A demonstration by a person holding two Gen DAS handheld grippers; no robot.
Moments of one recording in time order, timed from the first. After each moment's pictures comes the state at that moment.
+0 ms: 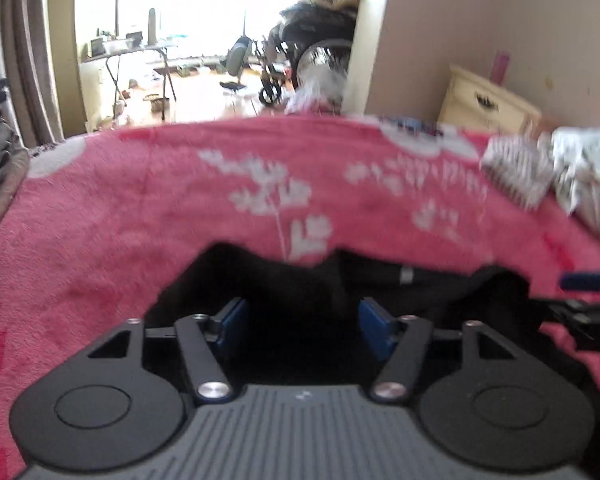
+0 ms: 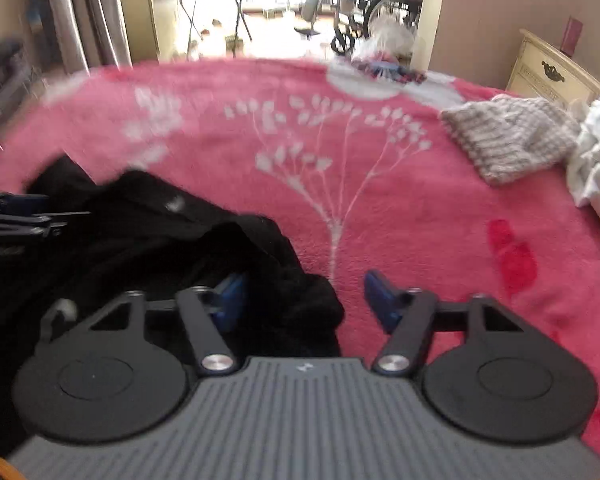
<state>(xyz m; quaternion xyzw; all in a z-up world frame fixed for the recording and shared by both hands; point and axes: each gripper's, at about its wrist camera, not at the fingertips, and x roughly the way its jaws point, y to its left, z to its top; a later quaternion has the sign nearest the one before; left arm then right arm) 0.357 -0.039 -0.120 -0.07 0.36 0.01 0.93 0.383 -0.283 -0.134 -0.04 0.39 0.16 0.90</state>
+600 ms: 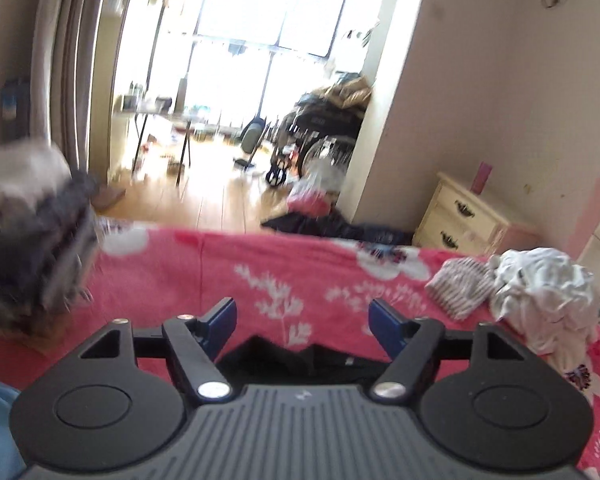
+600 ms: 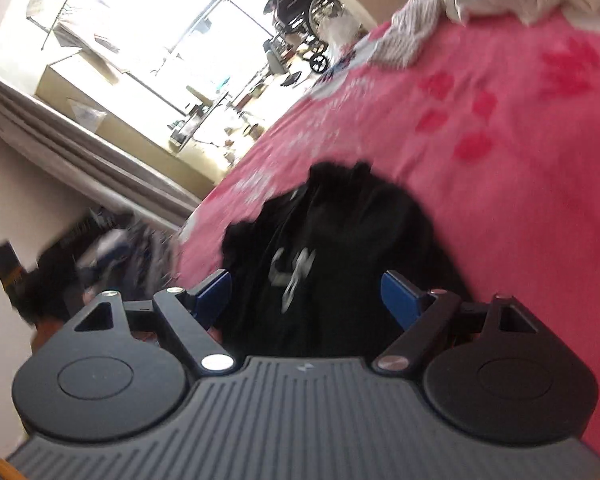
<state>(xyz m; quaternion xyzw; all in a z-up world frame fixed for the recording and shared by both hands) 0.227 -0.013 0.059 -0.11 0.25 0.00 0.96 0.165 -0.390 -0.082 0.35 0.39 0.18 0.83</state>
